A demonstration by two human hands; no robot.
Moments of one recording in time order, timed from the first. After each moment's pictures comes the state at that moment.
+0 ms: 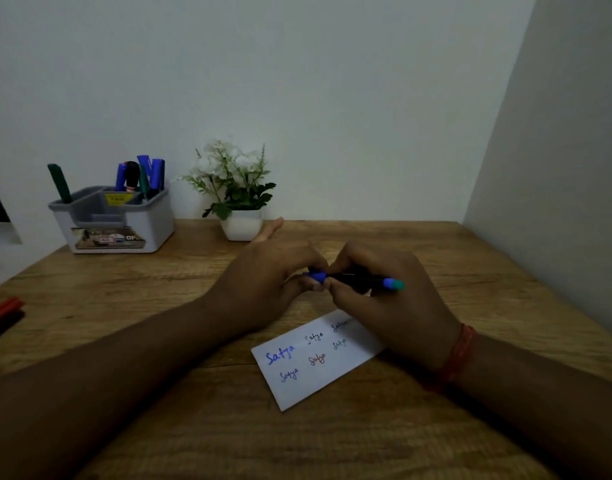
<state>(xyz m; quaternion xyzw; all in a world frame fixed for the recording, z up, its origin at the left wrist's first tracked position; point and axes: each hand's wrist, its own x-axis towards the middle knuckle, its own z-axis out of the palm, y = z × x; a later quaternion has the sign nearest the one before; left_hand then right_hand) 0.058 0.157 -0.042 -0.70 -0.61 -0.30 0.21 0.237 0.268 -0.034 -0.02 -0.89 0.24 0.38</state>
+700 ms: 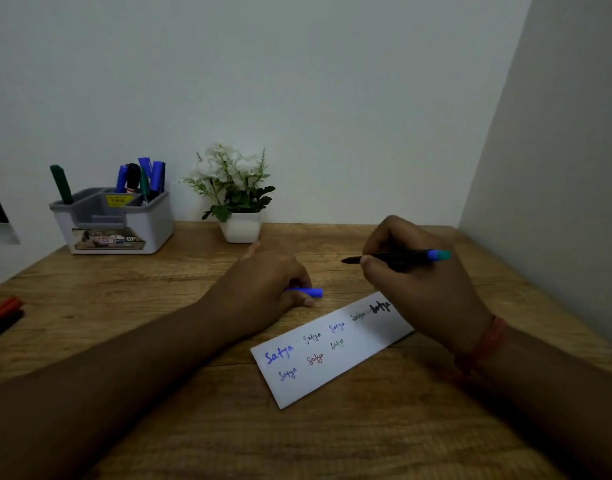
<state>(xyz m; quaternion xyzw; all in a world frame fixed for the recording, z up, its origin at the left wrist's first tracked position) 0.057 0.156 -0.048 -0.63 -0.74 -0.21 0.12 0.255 0.275 -0.011 -0.11 -0.86 0.28 0.41</state>
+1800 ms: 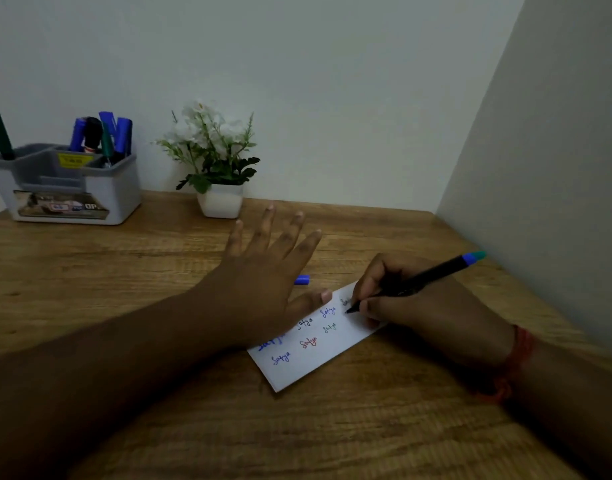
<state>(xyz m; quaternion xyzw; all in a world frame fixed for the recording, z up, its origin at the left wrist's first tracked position) 0.081 0.150 -0.060 -0.61 -0.78 -0.07 0.10 0.283 0.252 -0.014 -0.25 -0.86 0.41 0.18</state>
